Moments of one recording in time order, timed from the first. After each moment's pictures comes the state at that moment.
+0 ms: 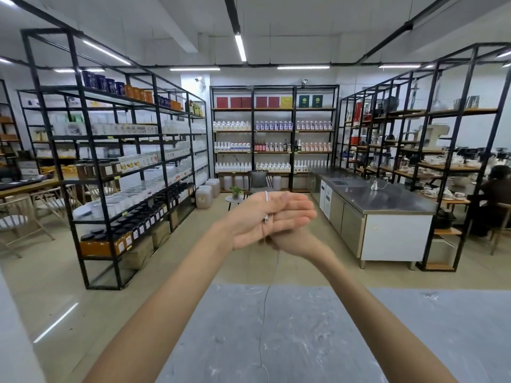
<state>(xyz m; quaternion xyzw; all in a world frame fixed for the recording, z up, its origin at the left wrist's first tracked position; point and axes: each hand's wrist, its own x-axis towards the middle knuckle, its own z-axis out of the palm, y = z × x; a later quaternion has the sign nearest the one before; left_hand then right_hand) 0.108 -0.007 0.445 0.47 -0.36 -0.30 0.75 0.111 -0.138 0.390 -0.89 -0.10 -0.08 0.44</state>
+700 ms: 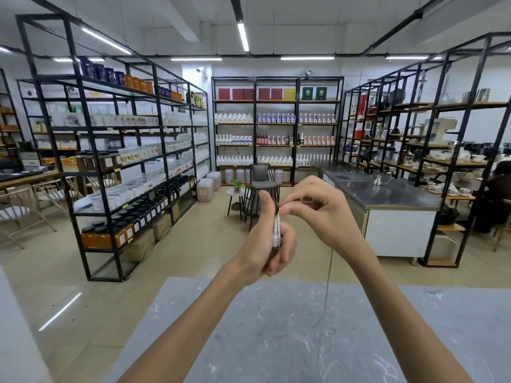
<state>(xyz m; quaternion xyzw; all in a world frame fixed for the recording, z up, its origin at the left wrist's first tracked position) 0.097 -0.016 0.392 0.57 -0.38 -0.18 0.70 0.075 -0.165 0.432 -0.75 -0.32 -0.38 0.44</state>
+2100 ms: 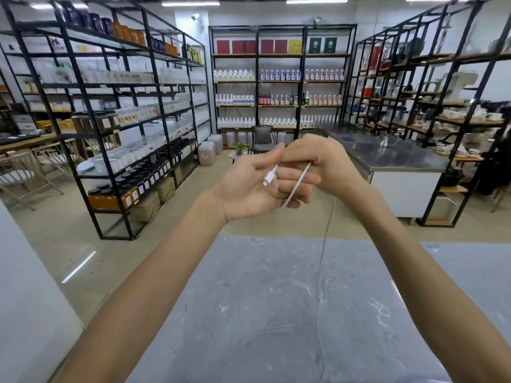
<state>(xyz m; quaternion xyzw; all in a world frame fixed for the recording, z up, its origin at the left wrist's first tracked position) 0.110 0.021 0.415 0.49 -0.36 -0.38 0.70 0.086 -0.156 0.434 -0.85 -0.34 -0.35 0.19</state>
